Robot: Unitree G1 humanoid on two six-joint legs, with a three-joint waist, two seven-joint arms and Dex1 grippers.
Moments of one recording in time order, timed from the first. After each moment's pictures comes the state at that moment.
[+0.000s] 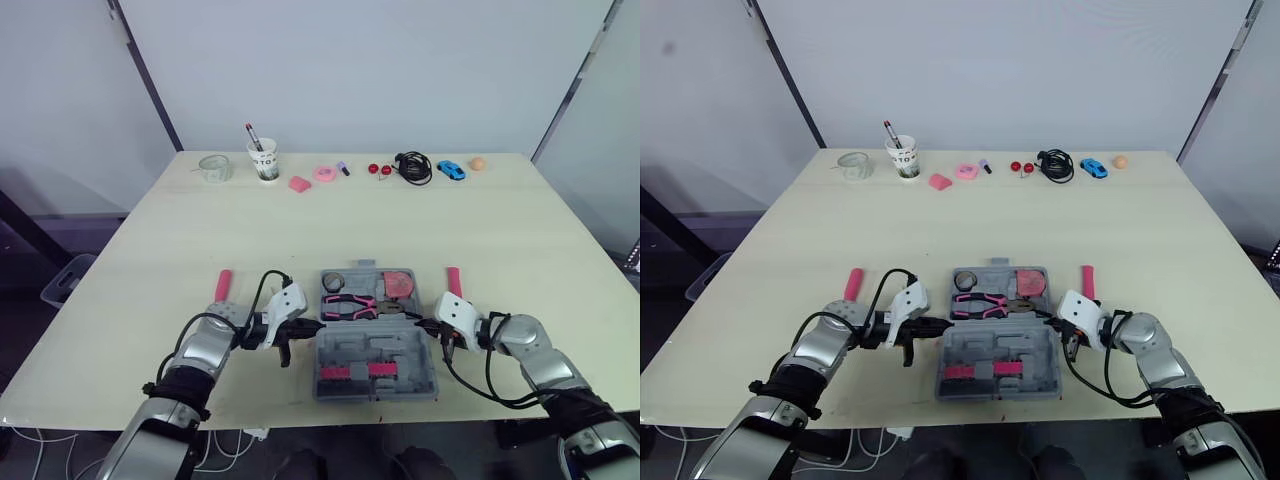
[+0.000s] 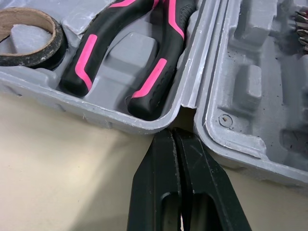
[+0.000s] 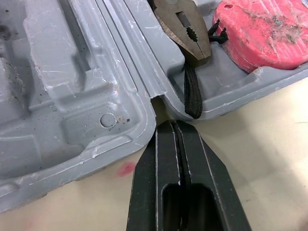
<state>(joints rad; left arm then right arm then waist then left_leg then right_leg) -0.47 0.52 -0.21 0.52 -0.03 0.06 -1.16 -0.36 -0.49 0.22 0.36 -0.08 0.00 0.93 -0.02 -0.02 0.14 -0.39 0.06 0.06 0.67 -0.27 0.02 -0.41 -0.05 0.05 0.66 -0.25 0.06</state>
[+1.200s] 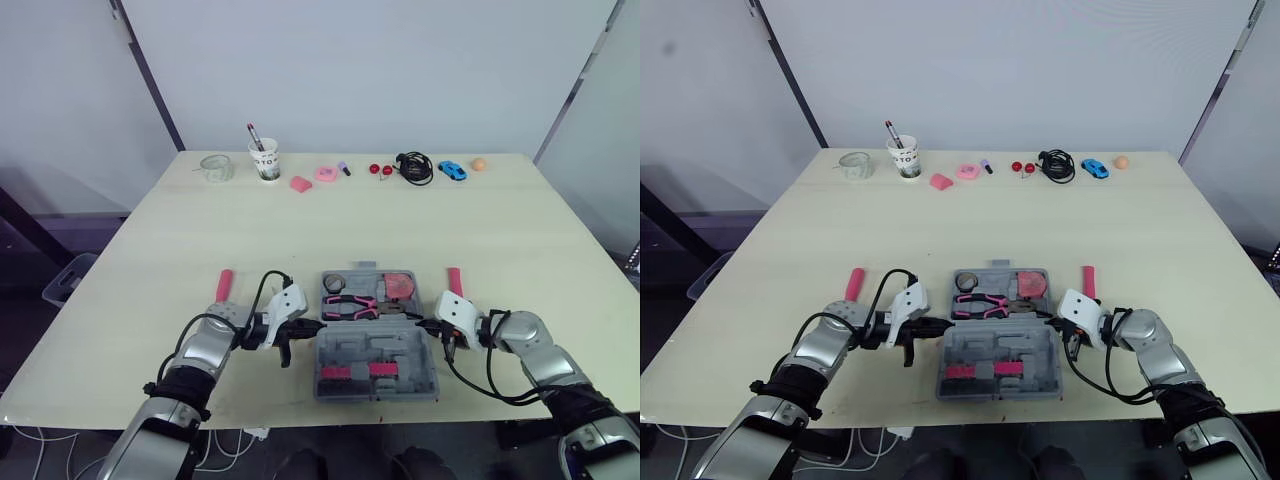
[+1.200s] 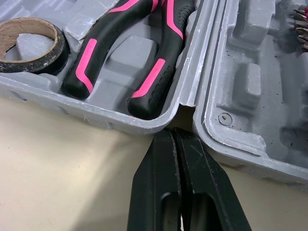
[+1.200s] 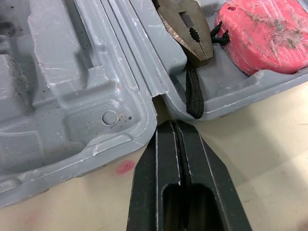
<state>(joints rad) -0.47 0.52 -0.21 0.54 -0.03 0.03 -1.16 -0.37 -0.51 0.23 0.35 -0.08 0.03 0.96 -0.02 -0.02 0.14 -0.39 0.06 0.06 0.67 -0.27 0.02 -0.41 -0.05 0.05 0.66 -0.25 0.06</state>
